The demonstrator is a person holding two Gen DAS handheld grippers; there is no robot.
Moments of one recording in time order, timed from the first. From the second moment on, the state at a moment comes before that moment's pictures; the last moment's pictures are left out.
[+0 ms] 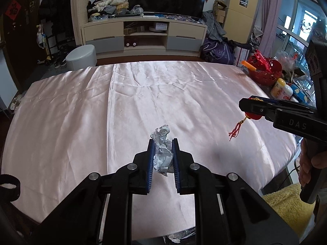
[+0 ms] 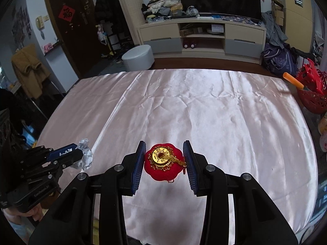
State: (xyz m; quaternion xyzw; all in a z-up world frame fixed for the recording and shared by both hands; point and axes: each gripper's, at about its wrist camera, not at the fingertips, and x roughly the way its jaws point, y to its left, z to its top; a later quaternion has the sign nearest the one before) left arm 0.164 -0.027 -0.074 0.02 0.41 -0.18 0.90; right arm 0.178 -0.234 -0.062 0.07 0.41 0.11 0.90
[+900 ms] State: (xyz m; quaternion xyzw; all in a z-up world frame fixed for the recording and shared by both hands) left arm -0.008 -0.040 -0.165 0.02 0.47 -0.20 0.86; right arm 0.015 -0.213 -0.160 0.10 0.48 0.13 0.86
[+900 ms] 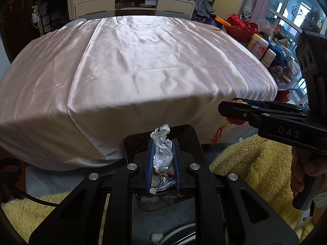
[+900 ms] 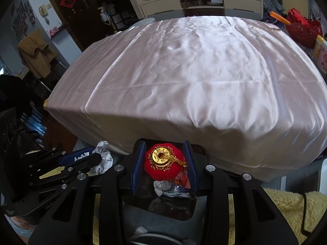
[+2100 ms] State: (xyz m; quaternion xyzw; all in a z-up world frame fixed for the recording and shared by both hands) left arm 0.001 -0.036 -0.193 0.03 0.50 -0.14 0.85; right arm 0.023 -0.228 -0.196 0.12 0.50 0.06 0.85
